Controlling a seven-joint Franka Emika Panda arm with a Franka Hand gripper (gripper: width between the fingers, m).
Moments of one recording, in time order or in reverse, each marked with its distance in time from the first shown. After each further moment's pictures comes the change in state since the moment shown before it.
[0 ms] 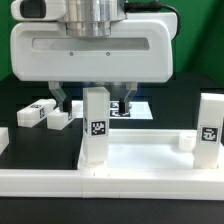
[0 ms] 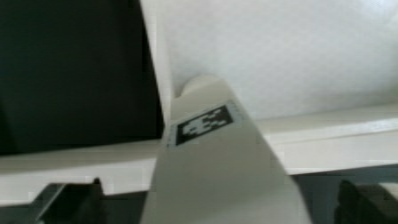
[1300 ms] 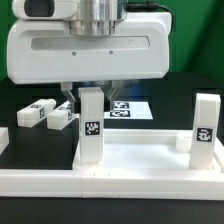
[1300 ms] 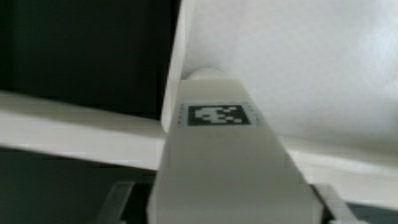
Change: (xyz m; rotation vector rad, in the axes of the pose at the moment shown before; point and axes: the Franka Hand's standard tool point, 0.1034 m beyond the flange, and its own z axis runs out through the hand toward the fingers) arm 0.001 0.002 0.000 -0.015 0.001 -0.119
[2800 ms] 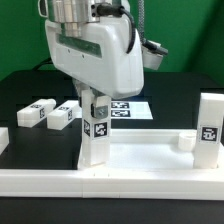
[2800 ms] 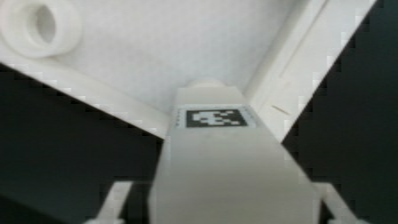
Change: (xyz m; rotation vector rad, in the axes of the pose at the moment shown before) arm -0.001 -0.001 0.002 0.058 -0.018 1.178
